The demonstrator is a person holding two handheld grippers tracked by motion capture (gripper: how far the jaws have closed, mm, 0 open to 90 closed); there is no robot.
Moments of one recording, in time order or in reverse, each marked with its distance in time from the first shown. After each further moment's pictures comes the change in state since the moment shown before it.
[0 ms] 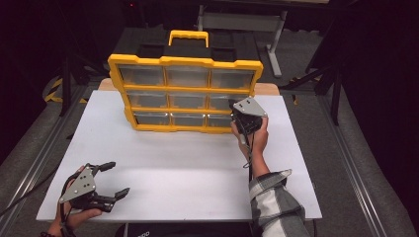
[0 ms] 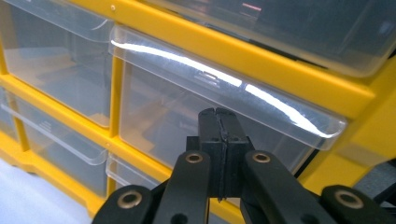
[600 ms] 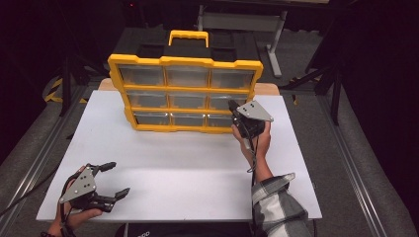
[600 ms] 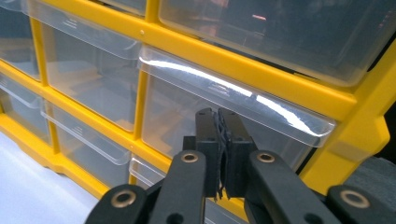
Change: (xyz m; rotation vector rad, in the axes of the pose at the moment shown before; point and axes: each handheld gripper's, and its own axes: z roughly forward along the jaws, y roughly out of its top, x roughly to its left) left arm -0.001 0.000 0.000 -0.004 0.000 0.001; right arm 0.000 0.002 -0.017 -0.049 0.047 0.013
